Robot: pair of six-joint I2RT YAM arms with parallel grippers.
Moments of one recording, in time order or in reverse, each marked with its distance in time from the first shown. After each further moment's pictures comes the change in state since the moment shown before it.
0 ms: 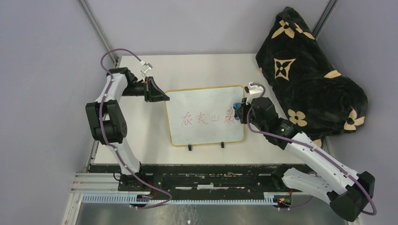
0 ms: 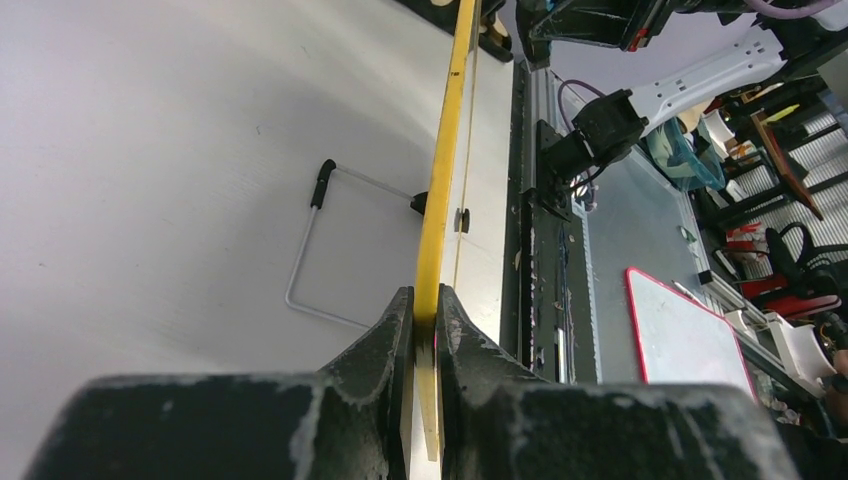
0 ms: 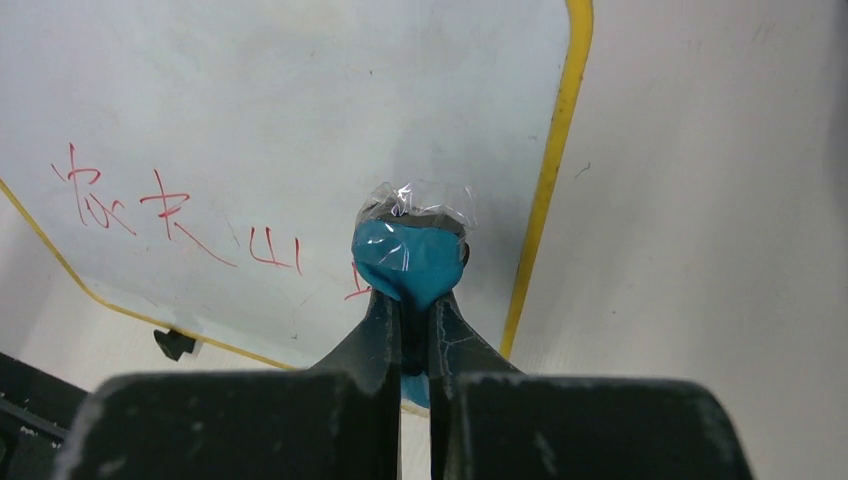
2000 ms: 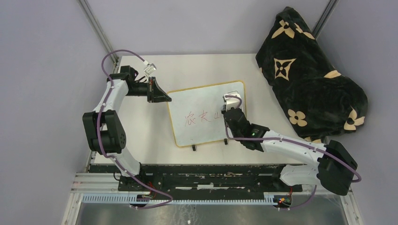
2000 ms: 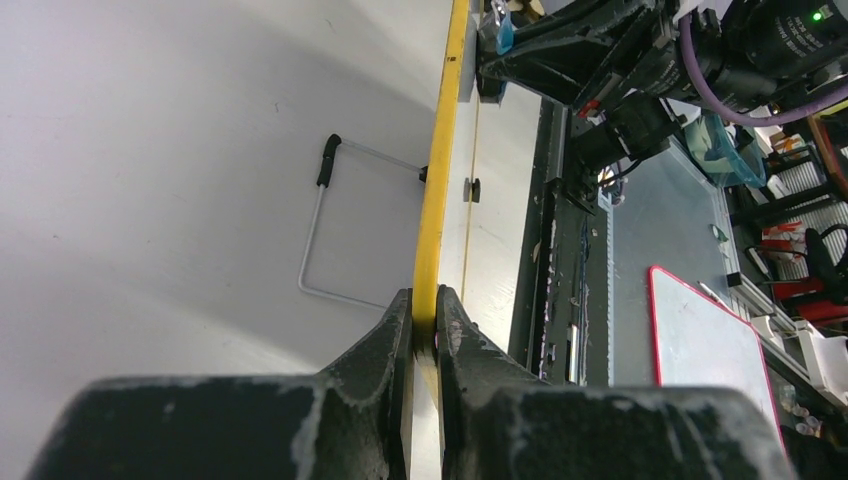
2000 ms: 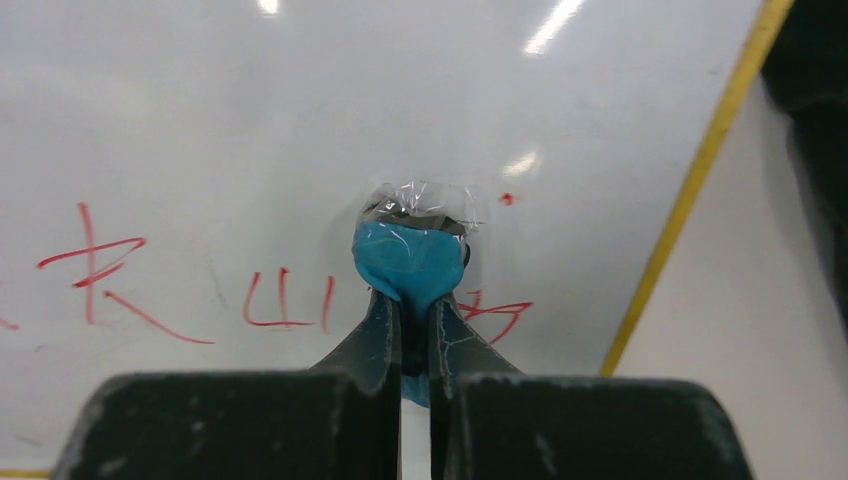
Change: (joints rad) left arm -0.039 -0.160 -0.142 0.414 -0.098 -0.430; right arm 0.248 0.264 -0.131 0.408 0.485 -0.068
